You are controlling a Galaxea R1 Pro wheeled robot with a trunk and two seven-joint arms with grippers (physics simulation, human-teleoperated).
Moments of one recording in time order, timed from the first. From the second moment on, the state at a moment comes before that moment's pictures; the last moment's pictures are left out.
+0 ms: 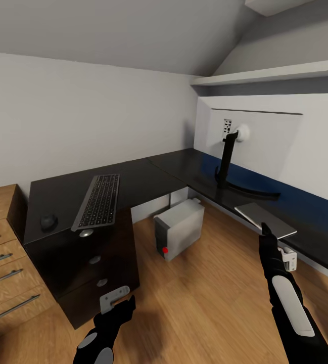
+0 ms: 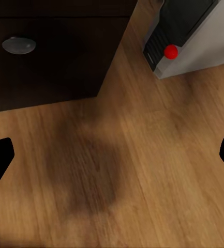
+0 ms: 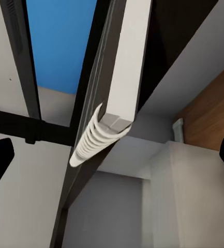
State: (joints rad) left arm -0.04 -0.05 -0.34 -1.53 0.57 0.37 0.62; right arm -0.36 -0.06 -0.15 -1.37 -1.31 -0.16 -0.16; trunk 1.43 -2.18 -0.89
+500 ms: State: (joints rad) left arm -0.04 -0.05 -0.34 -1.53 0.57 0.37 0.62; right arm -0.36 -0.06 -0.16 -1.37 -1.31 -0.17 -0.16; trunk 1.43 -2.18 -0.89
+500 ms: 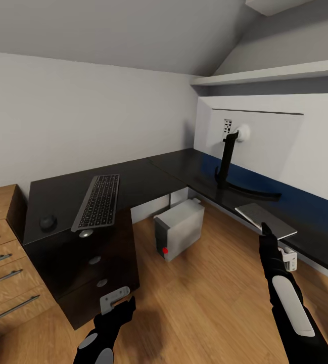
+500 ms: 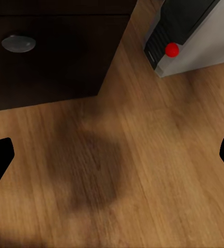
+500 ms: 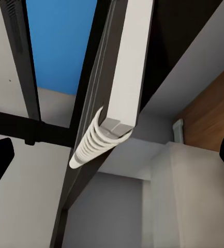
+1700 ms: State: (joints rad) left arm -0.04 -0.05 -0.34 -1.53 0.57 0.37 0.62; right arm -0.36 -0.06 -0.16 -1.37 -1.30 -0.22 -0.16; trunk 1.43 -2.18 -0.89
